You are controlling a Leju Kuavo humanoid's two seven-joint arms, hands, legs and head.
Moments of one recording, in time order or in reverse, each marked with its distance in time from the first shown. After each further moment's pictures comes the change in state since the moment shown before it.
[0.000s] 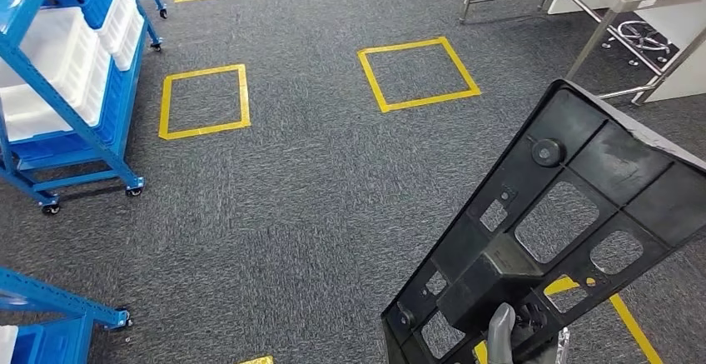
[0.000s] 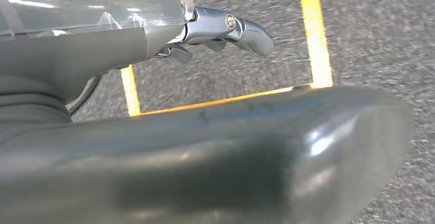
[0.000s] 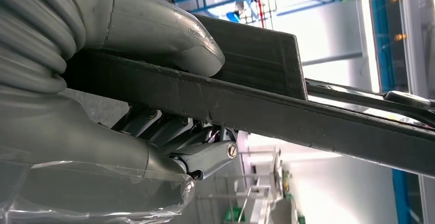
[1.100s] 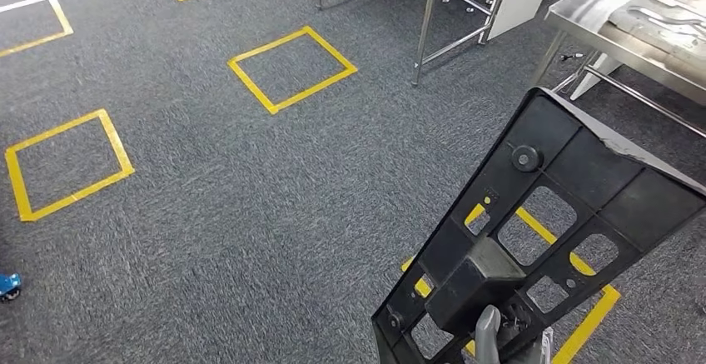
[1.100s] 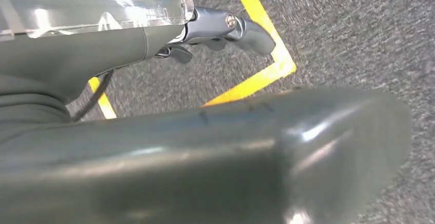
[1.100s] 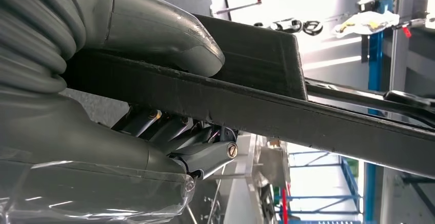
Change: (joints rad) left arm 0.007 -0.001 0.048 -0.001 0.040 0.003 -0.007; right arm -0.030 -0.007 0.006 0.068 -0.005 0.041 -0.034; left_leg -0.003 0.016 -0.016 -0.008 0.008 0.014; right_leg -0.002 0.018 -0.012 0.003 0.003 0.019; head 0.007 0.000
